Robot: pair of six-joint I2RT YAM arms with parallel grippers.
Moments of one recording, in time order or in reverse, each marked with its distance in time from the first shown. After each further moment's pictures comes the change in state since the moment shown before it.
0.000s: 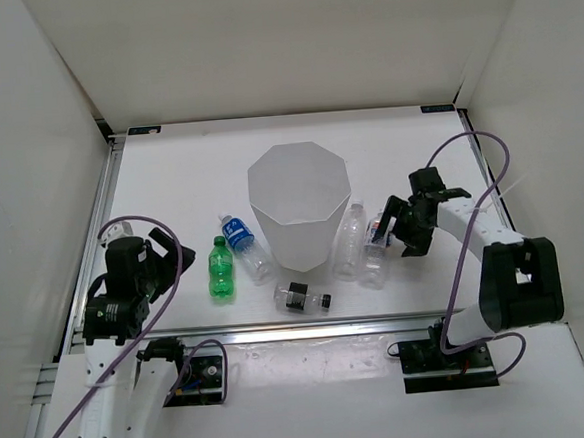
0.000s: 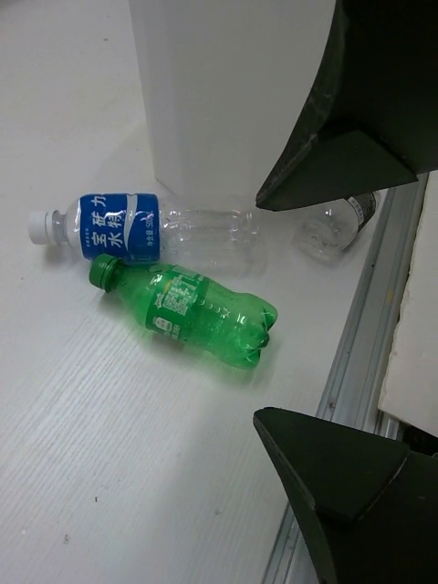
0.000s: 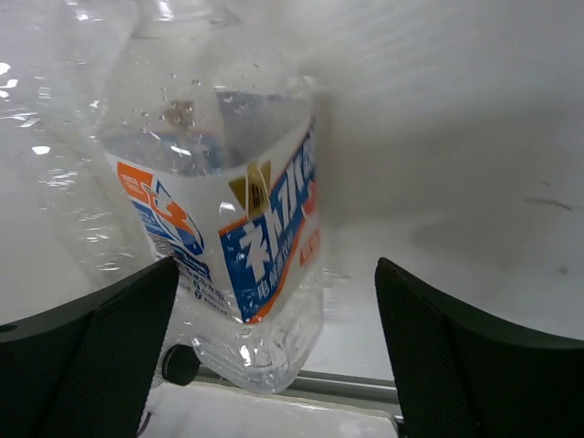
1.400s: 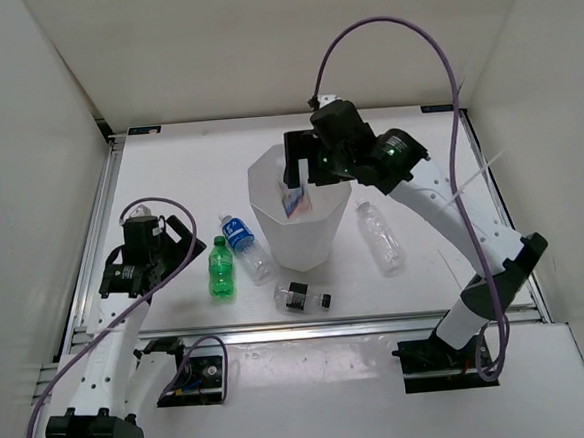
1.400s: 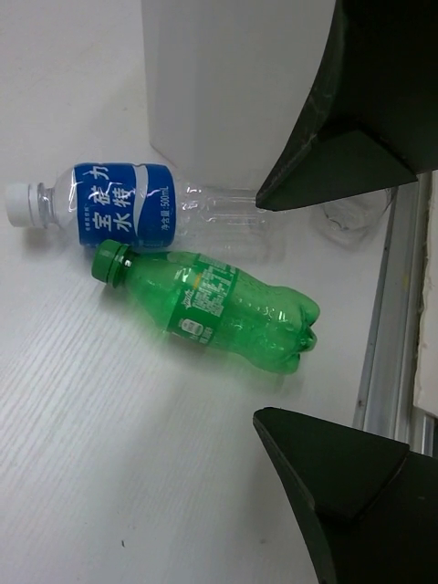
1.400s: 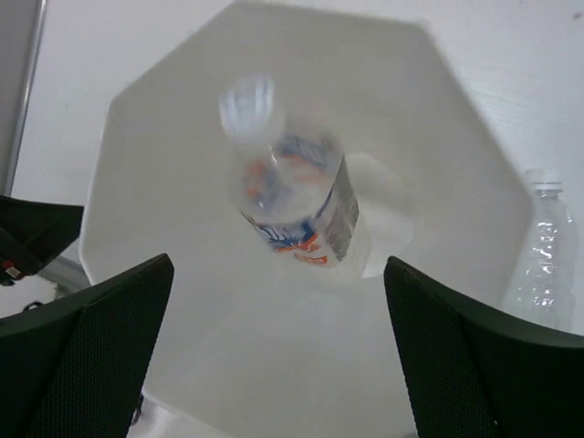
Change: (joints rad) left arm 0.000 0.256 -0.063 0.188 0.063 0.066; right arm 0.673 0.191 1.029 -0.283 0.331 -0.067
